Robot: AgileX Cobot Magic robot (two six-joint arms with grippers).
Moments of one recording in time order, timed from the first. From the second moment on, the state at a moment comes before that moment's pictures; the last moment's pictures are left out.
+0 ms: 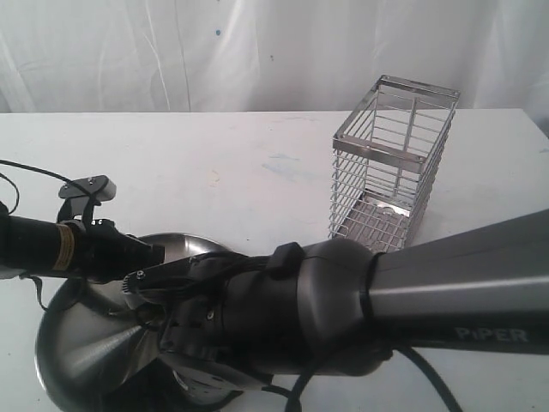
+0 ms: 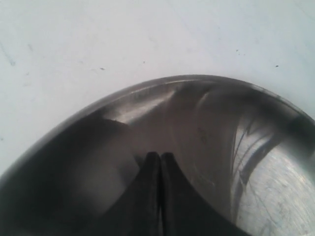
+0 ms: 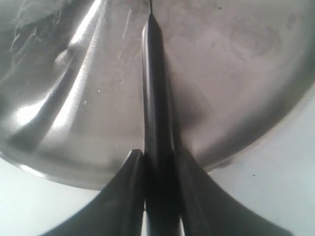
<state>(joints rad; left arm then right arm) -0.09 1.87 -0.71 1.19 -0.45 -1.29 1.16 1.88 -1.13 -0.30 0.59 0.95</state>
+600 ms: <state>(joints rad) -0.08 1.78 -0.69 1.18 -0.52 -1.29 1.16 1.88 -1.13 -0.29 0.59 0.94</state>
